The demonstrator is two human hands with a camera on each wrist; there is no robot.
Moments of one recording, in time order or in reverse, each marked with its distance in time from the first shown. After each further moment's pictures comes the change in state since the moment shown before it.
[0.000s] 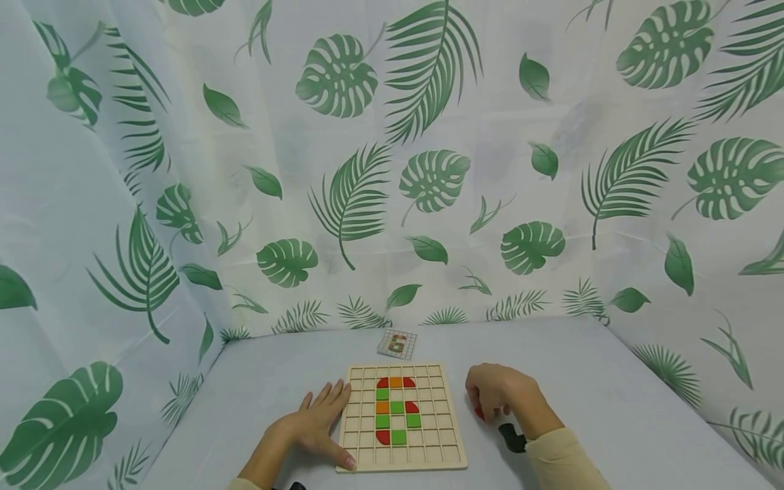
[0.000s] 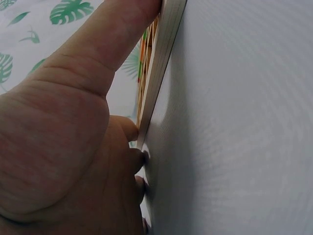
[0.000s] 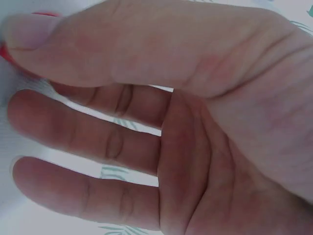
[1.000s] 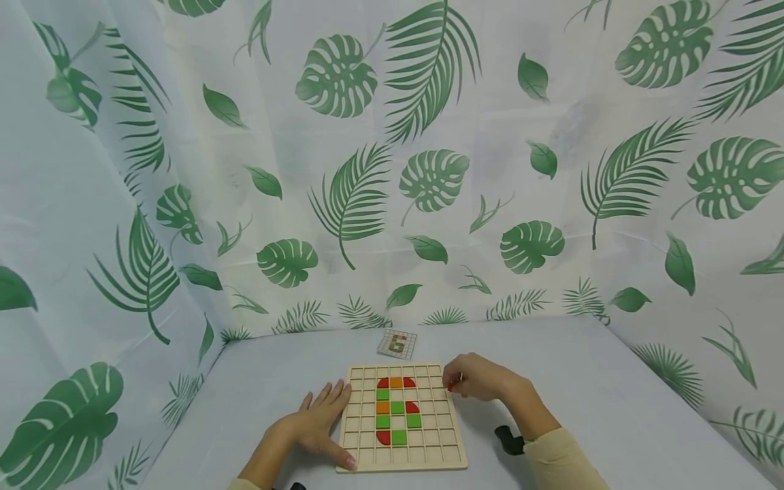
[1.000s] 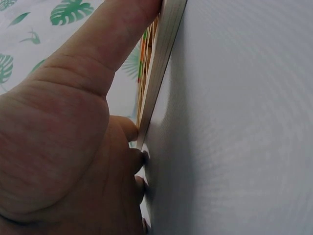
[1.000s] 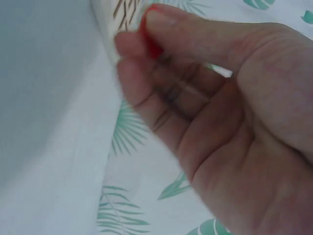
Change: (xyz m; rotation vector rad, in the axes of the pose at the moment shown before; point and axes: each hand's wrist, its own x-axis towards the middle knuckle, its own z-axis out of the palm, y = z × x) left_hand -0.004 0.004 -0.002 0.000 0.000 0.002; right_hand 0.019 -0.007 -0.002 0.225 0.129 -0.422
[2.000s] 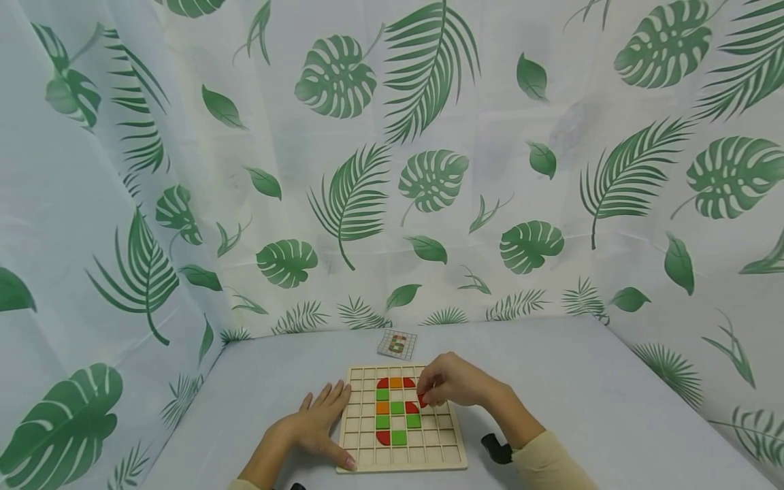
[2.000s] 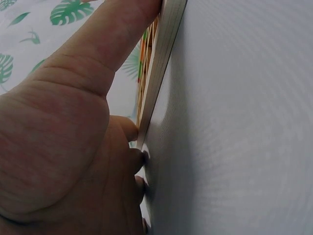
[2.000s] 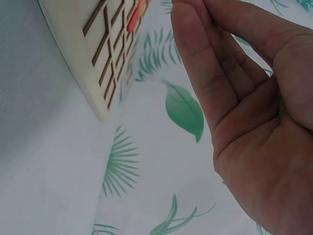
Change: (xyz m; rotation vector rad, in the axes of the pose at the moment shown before) left_hand -0.002 0.001 -0.001 -0.019 0.005 0.019; right_hand 0.014 -0.027 0.014 0.248 -0.012 -0.186
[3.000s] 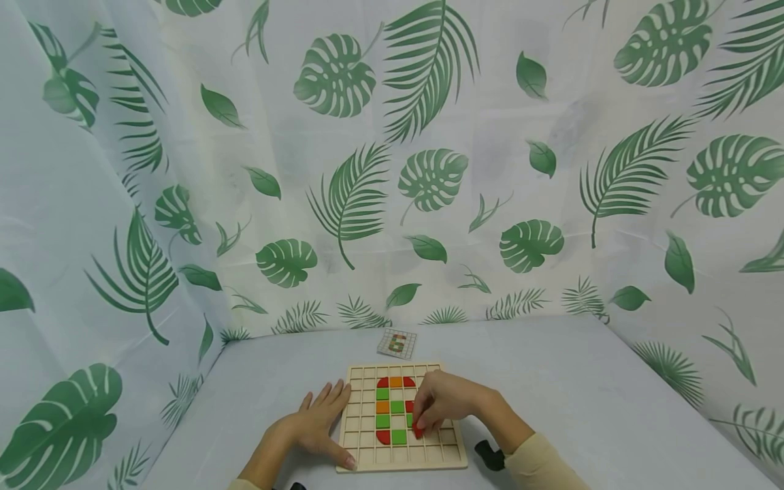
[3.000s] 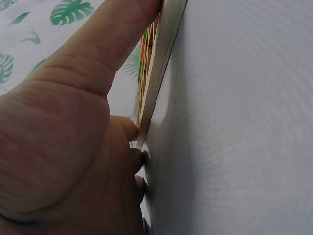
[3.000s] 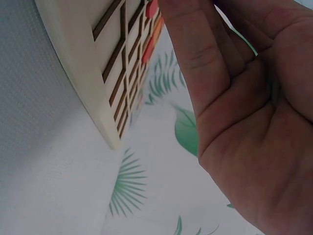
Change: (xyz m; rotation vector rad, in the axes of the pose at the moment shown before) left_hand 0.003 -0.003 0.002 0.004 -0.008 -0.001; right_hand 0.004 -0.005 0.023 0.060 -0.179 0.113
